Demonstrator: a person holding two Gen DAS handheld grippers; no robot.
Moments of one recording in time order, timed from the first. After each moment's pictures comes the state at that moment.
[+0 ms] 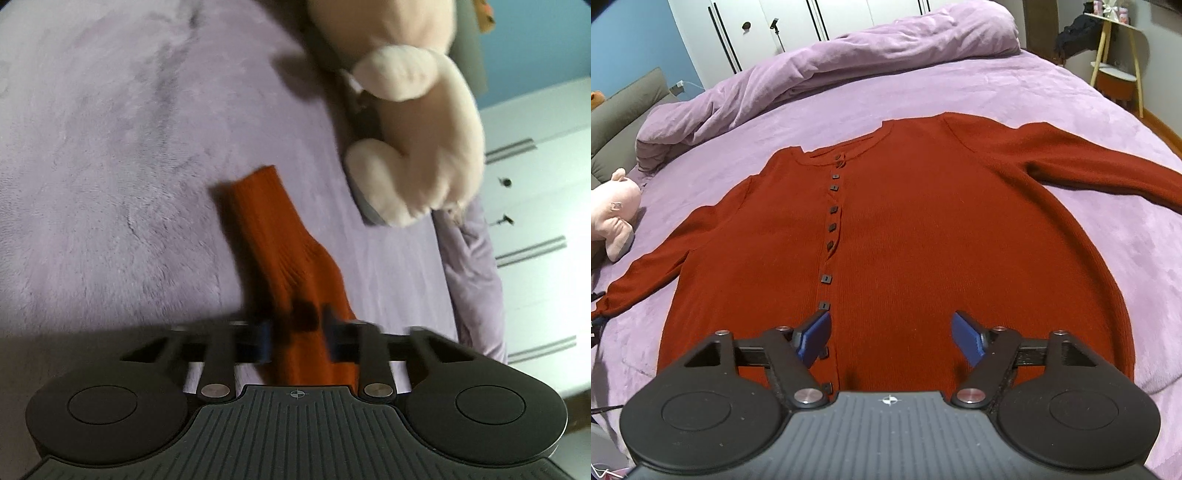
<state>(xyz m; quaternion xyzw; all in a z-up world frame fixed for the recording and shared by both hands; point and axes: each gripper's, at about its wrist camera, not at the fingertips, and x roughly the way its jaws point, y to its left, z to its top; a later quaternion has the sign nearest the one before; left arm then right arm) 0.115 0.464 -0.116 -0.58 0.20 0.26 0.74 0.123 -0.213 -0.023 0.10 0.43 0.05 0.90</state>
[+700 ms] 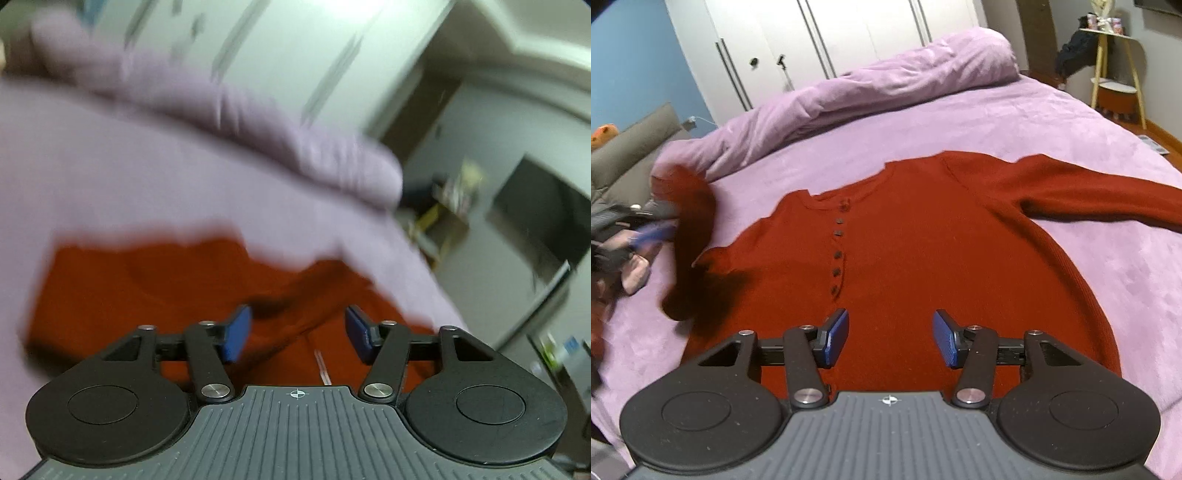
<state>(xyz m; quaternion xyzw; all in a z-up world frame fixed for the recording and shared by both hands) 0.199 0.096 -0.006 -0.23 0.32 -0.16 0.90 0.123 -0.239 -0.007 0.13 0.38 0.07 0.91</state>
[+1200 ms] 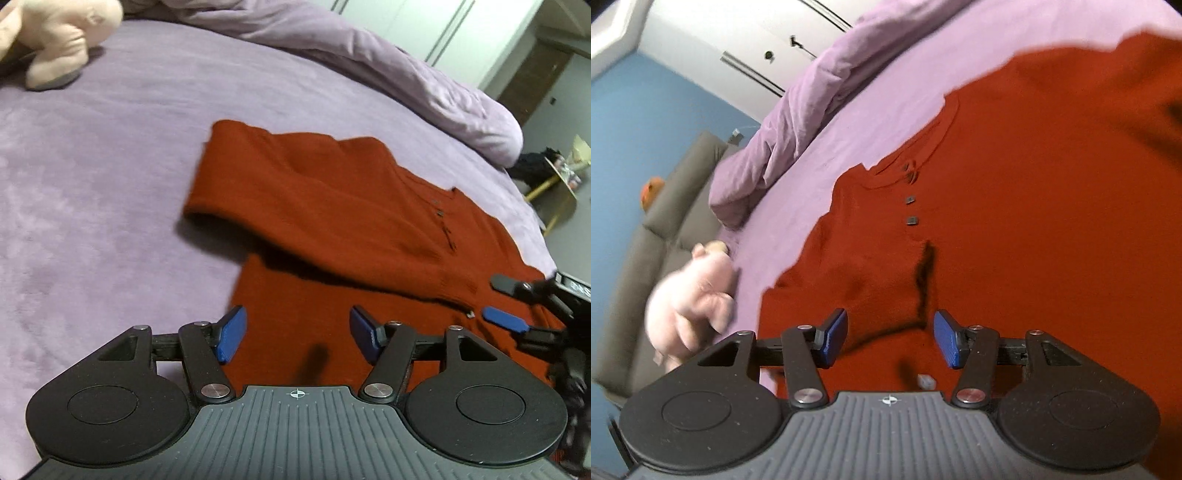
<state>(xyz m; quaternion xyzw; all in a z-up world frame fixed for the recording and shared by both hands) 0.148 0.143 -0.047 -0.21 0.42 0.02 0.88 0.254 -0.228 -0.080 0.34 0.45 0.20 0.80</state>
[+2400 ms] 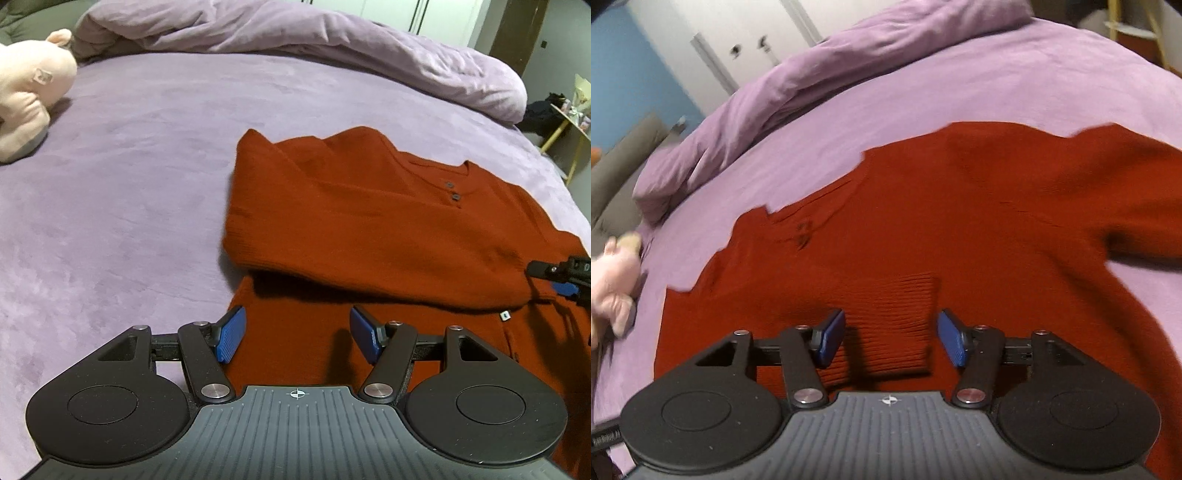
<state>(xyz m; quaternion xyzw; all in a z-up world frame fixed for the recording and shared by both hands) 0.195 0.111 -0.053 -0.09 0.43 0.03 0.90 0.286 -0.251 -0.082 0.18 0.42 0.10 0.88</state>
